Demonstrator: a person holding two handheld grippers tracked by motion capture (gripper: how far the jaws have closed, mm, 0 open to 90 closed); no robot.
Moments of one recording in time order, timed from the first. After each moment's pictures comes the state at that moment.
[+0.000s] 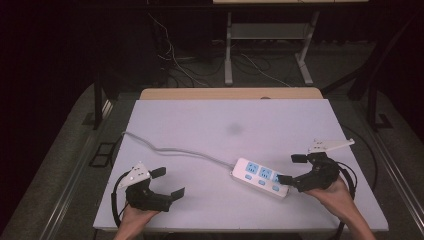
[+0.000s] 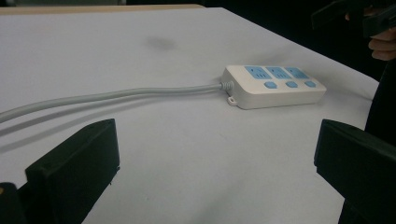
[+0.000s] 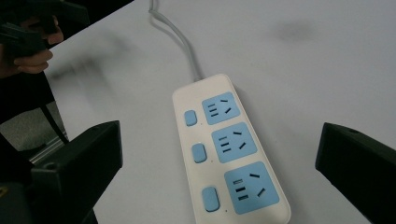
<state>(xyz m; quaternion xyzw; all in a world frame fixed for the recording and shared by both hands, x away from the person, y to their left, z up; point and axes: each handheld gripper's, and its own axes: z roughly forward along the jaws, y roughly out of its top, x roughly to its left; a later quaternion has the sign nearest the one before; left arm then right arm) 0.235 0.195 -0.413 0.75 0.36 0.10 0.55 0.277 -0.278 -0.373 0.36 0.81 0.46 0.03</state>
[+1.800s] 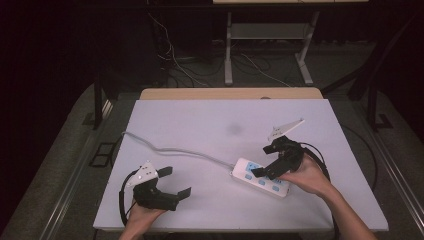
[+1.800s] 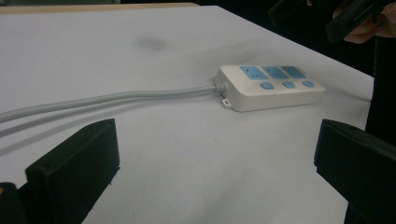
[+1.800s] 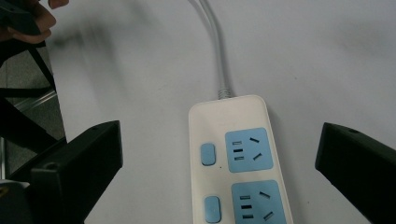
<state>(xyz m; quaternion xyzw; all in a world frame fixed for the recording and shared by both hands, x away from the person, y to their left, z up) 0.240 0.181 -0.417 0.76 0.35 0.10 0.54 0.326 -0.206 -0.366 0.29 0.88 0.37 -0.01</state>
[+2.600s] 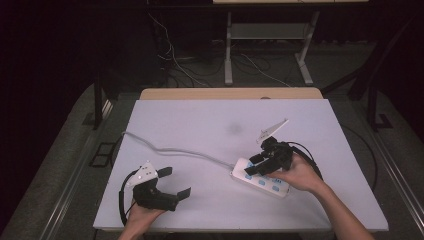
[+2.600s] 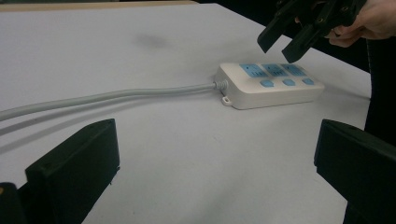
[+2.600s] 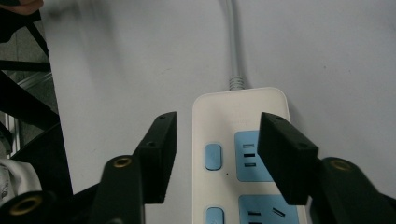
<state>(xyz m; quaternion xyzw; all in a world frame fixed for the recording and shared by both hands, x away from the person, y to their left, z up) 0.240 0.182 -0.417 0.76 0.35 0.10 0.54 0.339 -0.187 -0.383 0.27 0.90 0.33 -0.04</state>
